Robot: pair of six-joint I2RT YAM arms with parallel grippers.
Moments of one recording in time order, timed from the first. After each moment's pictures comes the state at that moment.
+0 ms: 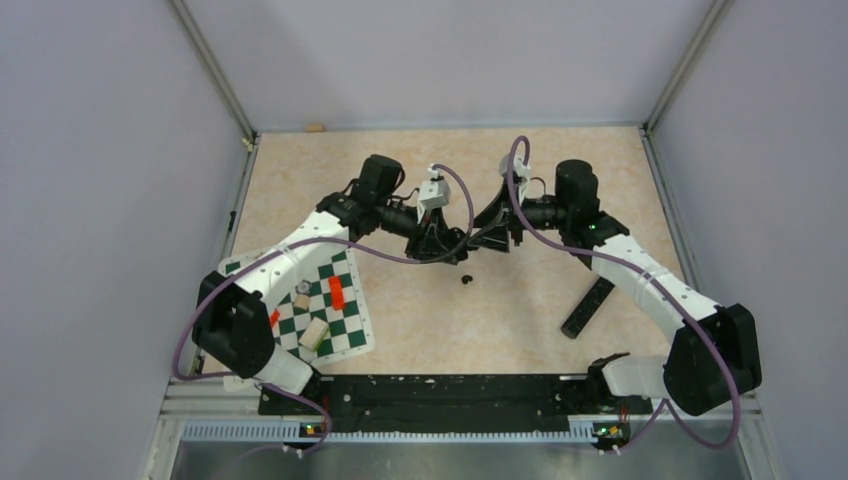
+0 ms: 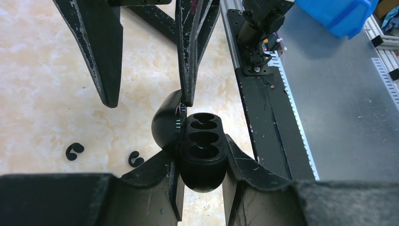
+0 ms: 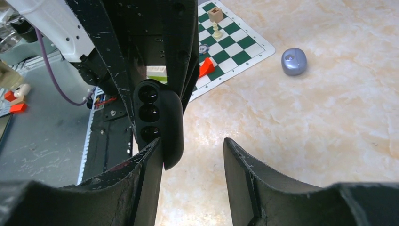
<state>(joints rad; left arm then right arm) -0.56 1.51 1.23 -0.43 1.15 0.40 0.38 1.28 0.93 0.05 -1.07 -0.01</state>
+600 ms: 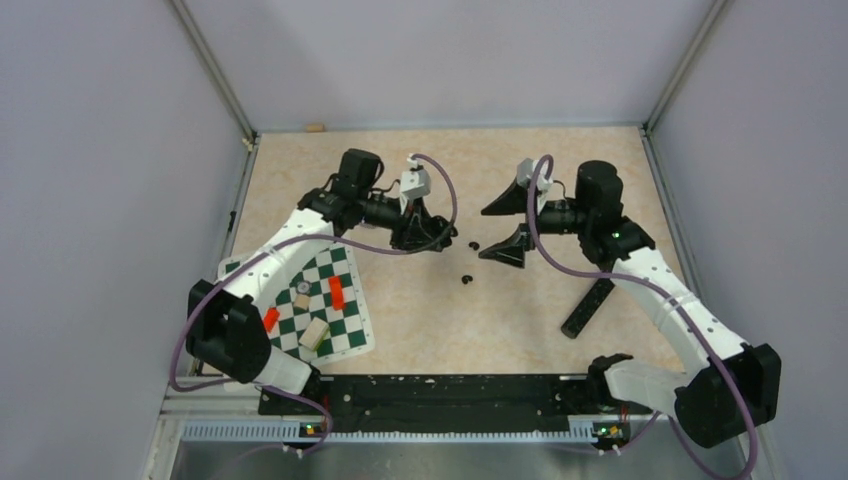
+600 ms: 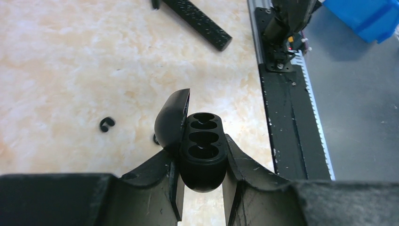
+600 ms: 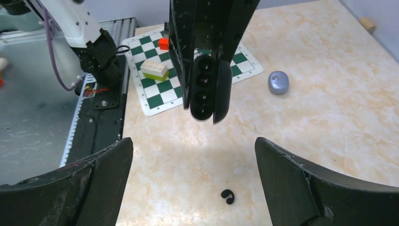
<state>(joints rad) -0.48 1.48 1.23 -0.46 1.13 0.44 0.35 1.13 0.95 -0.09 -1.12 -0.18</state>
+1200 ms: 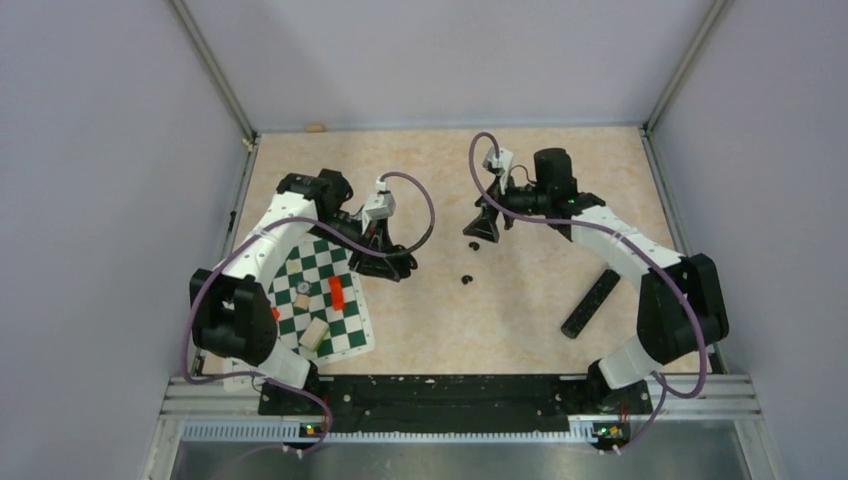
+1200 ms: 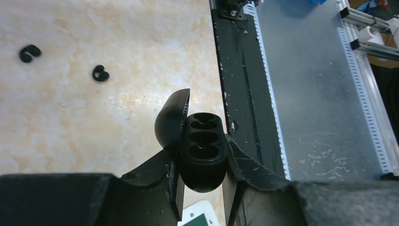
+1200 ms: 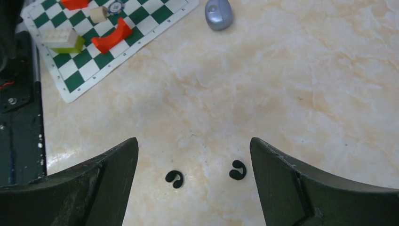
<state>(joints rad) -0.25 1.55 1.33 -1.36 1.22 1.18 0.36 1.52 1.09 -0.10 -0.88 -0.26</state>
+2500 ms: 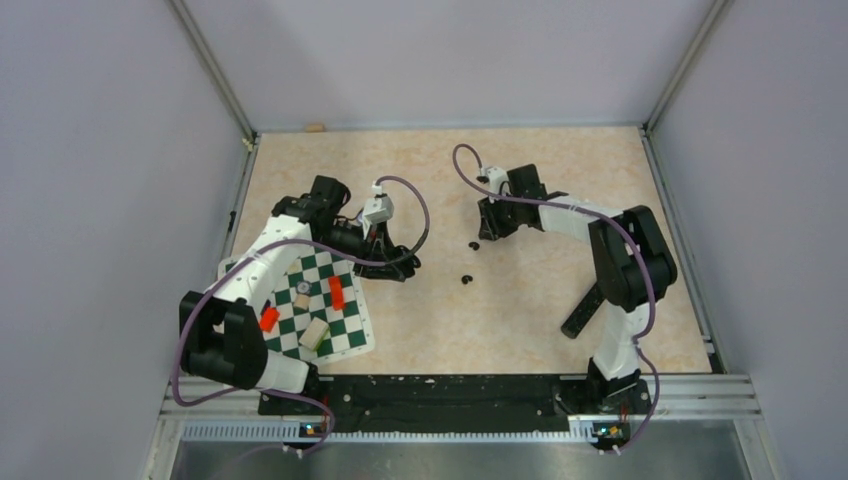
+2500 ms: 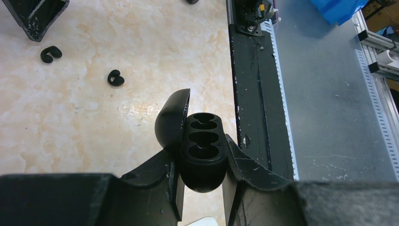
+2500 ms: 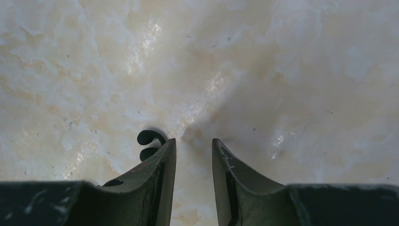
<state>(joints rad) -0.26 1.42 1.12 -0.99 1.24 0.87 0.37 1.89 1.17 -0.17 -0.38 -0.10</state>
